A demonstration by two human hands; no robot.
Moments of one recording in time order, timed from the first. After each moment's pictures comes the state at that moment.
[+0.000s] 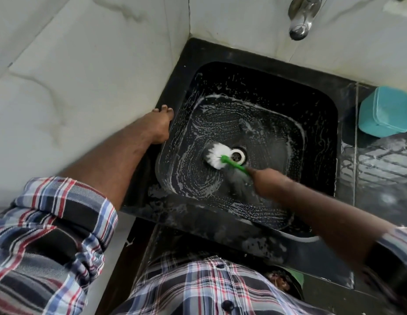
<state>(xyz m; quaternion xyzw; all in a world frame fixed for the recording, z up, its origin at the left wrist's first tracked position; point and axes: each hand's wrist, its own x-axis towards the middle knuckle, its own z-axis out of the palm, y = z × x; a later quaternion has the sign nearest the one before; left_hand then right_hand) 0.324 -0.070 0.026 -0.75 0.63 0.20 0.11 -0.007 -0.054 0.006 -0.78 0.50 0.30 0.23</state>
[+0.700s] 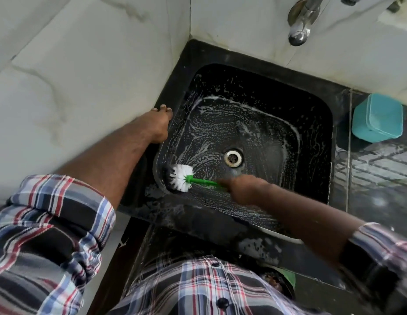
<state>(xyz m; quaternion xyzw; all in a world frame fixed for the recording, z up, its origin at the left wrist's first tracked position) 0.325 -0.073 0.022 -0.75 0.62 0.20 0.12 0.038 -0.035 0.005 -0.83 0.37 0.34 0.26</state>
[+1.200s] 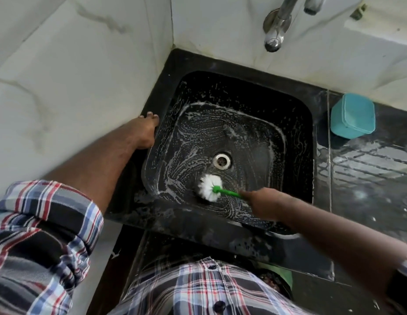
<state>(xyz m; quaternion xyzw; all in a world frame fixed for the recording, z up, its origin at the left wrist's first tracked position) 0.327 -0.072 0.024 -0.73 0.64 0.19 0.13 -0.043 -0.021 0.019 -0.78 0.45 0.37 0.23</state>
